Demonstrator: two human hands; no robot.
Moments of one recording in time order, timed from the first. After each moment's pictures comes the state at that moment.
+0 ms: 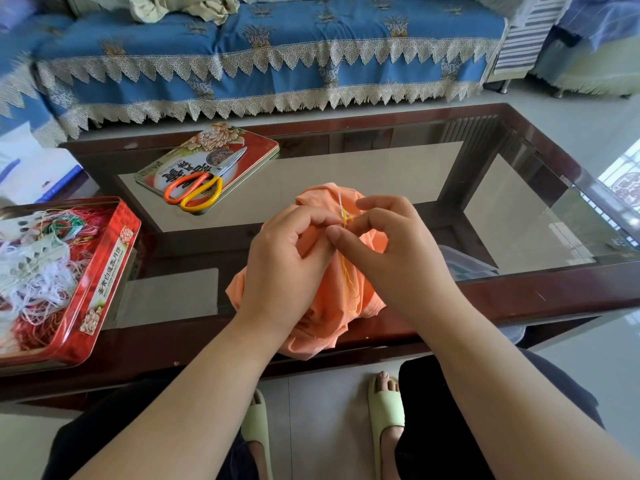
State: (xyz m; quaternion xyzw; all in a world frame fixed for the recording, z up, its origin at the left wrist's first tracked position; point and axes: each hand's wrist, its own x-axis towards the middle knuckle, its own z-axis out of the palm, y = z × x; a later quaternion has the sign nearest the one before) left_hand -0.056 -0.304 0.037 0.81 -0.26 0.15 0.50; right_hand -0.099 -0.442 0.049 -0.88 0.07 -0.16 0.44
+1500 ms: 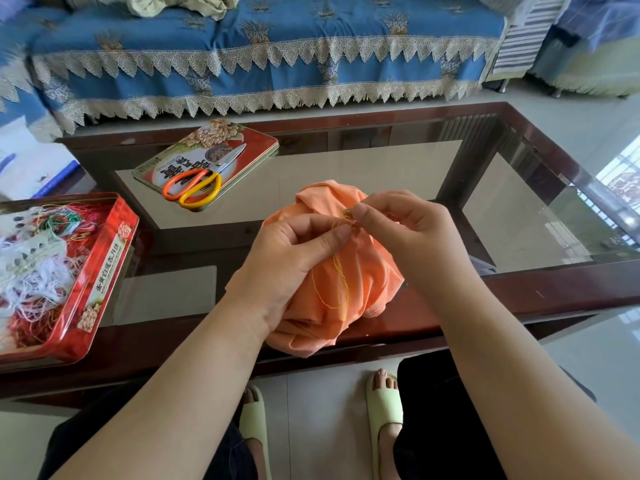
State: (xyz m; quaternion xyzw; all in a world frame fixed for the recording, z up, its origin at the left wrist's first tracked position) left_hand -0.060 -0.302 0.059 0.72 -0.12 -0.18 0.66; right_hand -0.096 -0.454 0.062 -0.81 0.07 -0.15 0.55
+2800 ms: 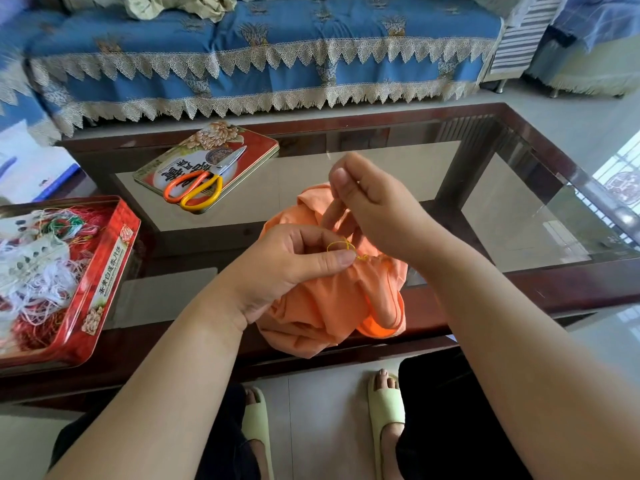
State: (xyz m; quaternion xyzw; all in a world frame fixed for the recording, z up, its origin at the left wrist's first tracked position) left_hand -0.048 -0.287 0.068 0.69 -0.18 -0.31 0.63; right_hand -0.053 -0.450 0.075 -0.85 -0.09 -0.08 0.52
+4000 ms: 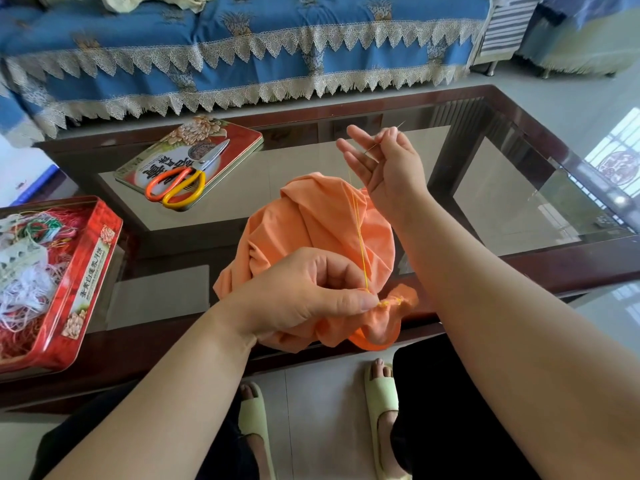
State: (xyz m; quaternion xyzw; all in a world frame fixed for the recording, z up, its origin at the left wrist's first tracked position) left_hand -0.075 -0.306 0.070 0.66 -0.24 -0.44 0.55; right_hand 0.013 -0.501 0.029 -0.39 0.10 -0.15 0.90
